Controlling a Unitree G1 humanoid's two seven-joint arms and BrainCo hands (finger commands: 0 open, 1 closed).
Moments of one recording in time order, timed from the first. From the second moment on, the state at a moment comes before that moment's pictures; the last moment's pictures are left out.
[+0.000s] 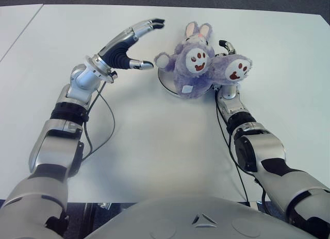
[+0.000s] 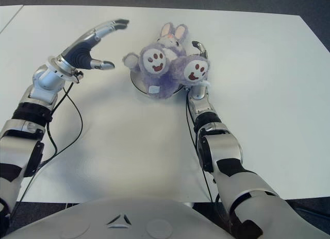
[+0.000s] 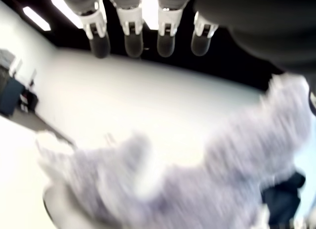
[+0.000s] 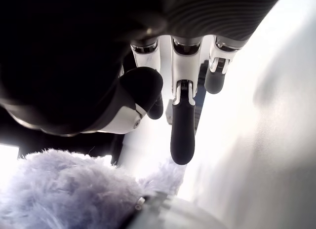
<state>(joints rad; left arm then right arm) -0.70 0.52 -0.14 0.76 0.17 -1.03 -0.24 -0.78 -0.13 -0.04 1.16 -0.18 -0.49 -0.38</state>
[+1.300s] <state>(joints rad) -0.80 0.33 0.11 1.23 0.08 -0.96 0.13 -0.78 -0.13 -0.05 1.16 -0.18 -0.49 -0.37</state>
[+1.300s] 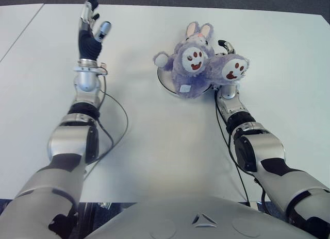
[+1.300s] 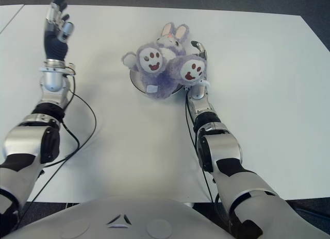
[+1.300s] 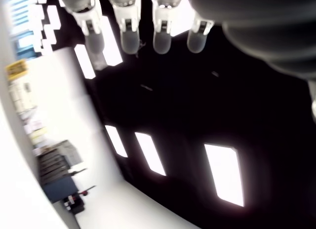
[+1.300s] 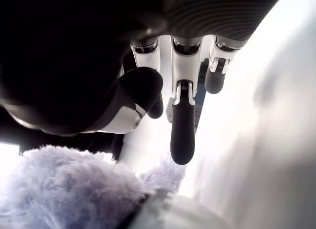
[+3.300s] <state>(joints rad) -0.77 0.08 0.23 1.21 -0.02 -0.56 -0.02 -0.77 -0.12 -0.18 1.17 -0.08 -0.55 -0.22</state>
